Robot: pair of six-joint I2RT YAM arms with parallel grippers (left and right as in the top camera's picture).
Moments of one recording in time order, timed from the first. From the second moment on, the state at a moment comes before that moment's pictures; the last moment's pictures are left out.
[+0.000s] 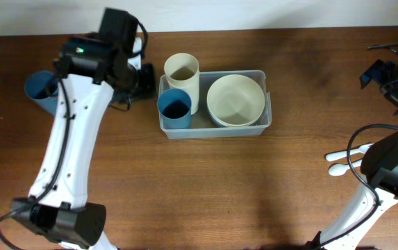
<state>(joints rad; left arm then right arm) -0.24 1.83 2.11 -1.47 0.11 -0.34 -0.46 2.23 2.34 -1.58 0.03 0.42</state>
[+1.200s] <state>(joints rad) 0.38 1.96 2.28 -1.59 -0.21 -0.55 -0.46 2.23 2.34 -1.58 0.03 0.42</state>
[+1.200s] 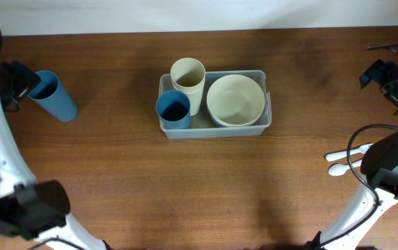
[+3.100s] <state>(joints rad) 0.45 2.28 2.29 -1.57 -0.02 -0.57 -0.46 2.23 2.34 -1.58 0.03 0.42</state>
